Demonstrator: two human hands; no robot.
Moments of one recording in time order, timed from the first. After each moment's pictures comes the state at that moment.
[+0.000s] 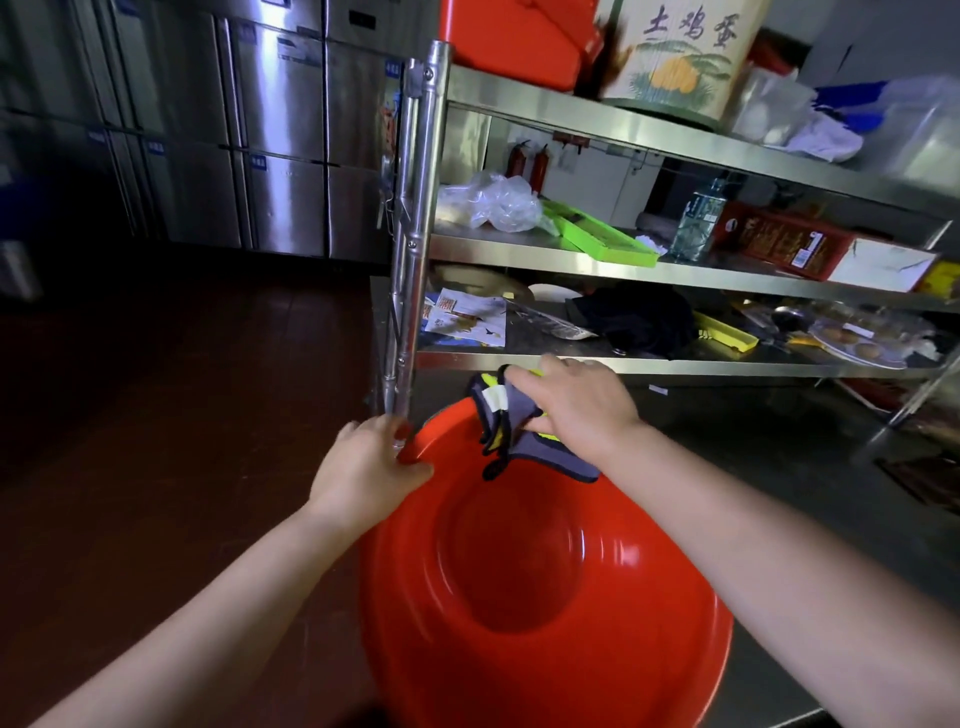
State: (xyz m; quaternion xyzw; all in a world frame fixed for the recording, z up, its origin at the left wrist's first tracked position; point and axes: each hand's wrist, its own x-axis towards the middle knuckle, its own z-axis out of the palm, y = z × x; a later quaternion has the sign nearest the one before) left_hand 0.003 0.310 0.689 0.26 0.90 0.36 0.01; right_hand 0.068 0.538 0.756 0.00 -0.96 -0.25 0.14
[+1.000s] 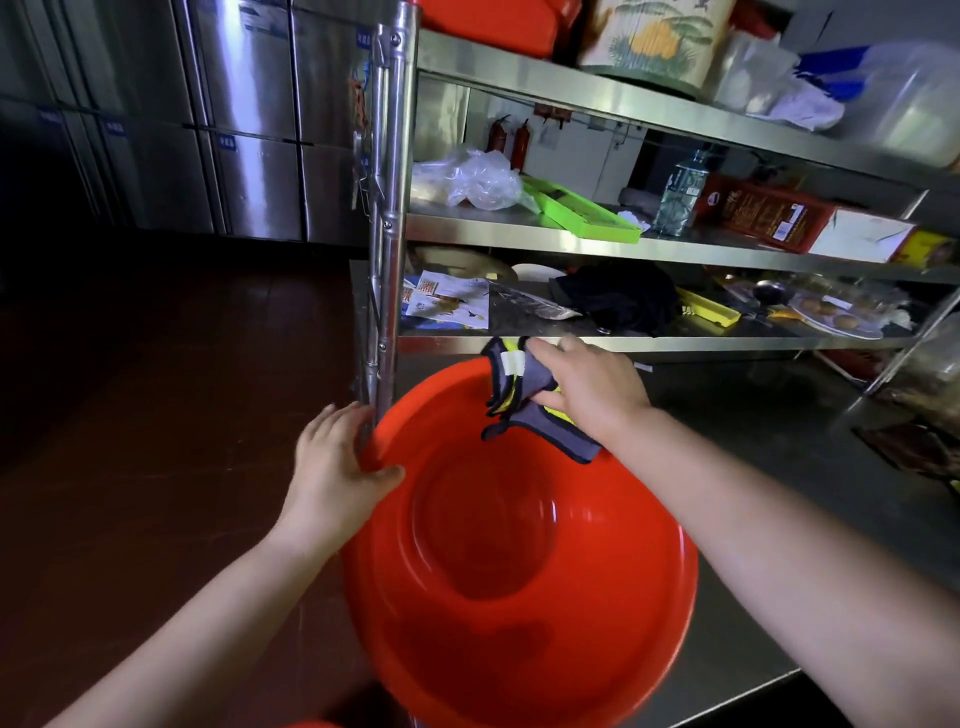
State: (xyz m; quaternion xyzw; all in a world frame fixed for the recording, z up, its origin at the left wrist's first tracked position) left_hand 0.008 0.304 0.666 0.23 0.87 0.44 -0.04; right_hand 0.077 0.568 0.750 -0.09 -0.97 -0.15 0.15
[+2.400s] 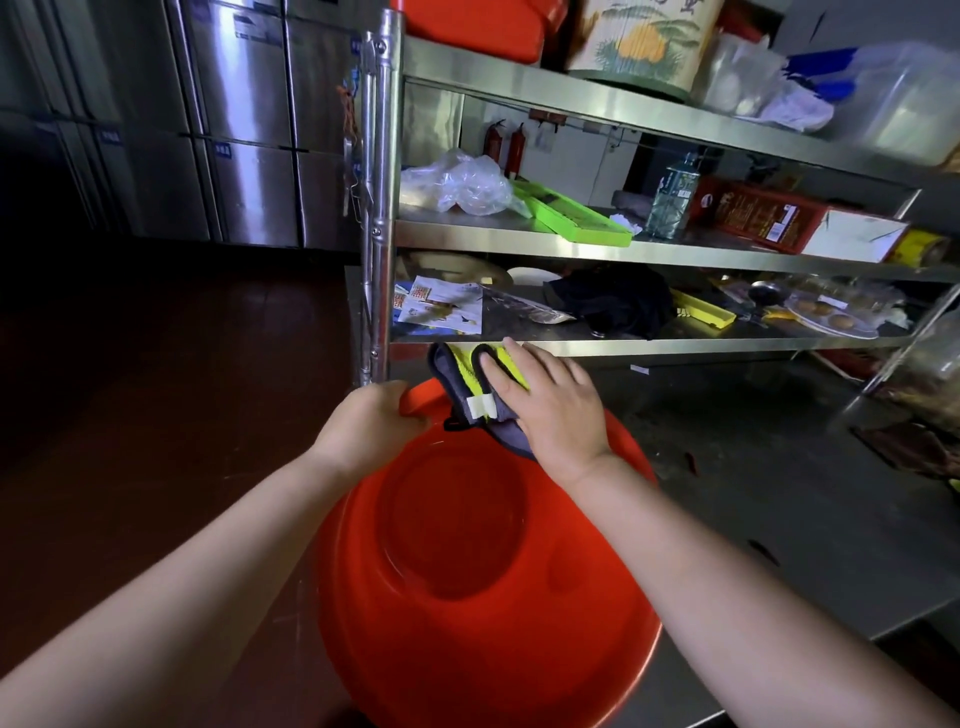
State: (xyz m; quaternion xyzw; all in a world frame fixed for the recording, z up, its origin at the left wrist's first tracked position) left_hand -0.018 0.351 0.715 0.32 0.86 0.40 0.04; right_hand 0.078 0.548 0.717 0.02 -0.89 -0.25 0.39
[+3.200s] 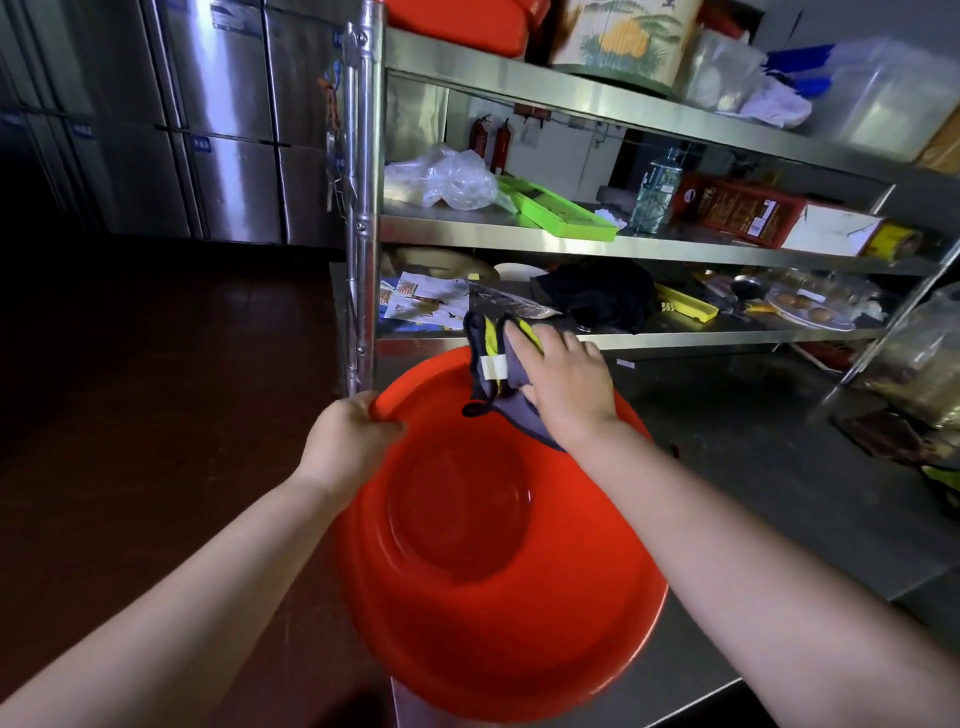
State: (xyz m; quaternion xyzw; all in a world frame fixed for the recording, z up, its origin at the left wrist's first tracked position) left_hand -0.007 0.349 0.695 0.19 0.81 0.55 0.09; right_hand 0.074 0.568 0.734 -0.13 -0.94 -0.21 0.23
